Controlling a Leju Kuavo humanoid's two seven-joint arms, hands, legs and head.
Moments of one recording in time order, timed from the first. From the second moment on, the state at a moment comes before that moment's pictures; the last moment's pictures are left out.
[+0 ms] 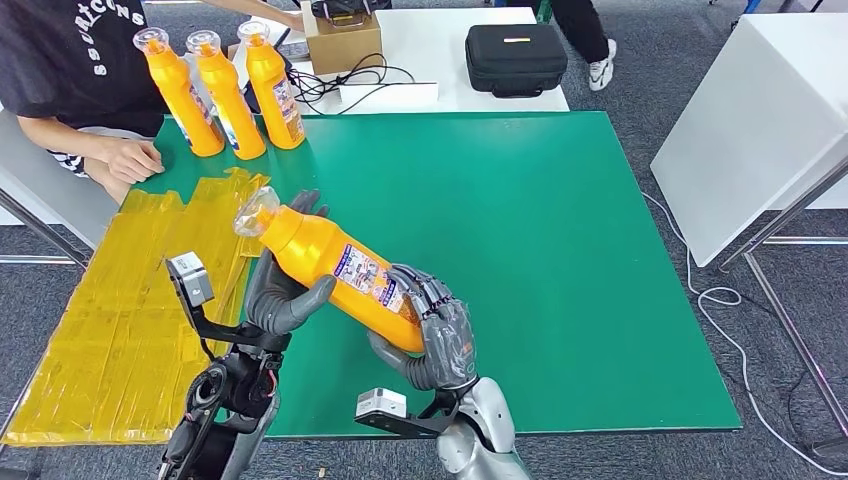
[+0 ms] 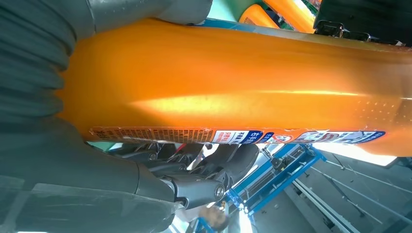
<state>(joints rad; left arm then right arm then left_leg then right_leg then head) -0.15 -0.12 -0.25 -1.52 0.29 -0.29 -0.30 -0.18 0.34 0.44 -1.04 0.86 -0.70 -0.58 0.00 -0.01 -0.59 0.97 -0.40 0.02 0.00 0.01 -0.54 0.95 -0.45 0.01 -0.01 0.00</state>
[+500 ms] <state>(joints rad) -0.14 -0.12 -0.21 -1.50 0.35 -0.30 -0.31 -0.24 0.34 0.54 -0.94 0.85 -0.70 -0.57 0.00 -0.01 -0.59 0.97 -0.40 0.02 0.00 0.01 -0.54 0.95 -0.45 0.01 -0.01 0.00</state>
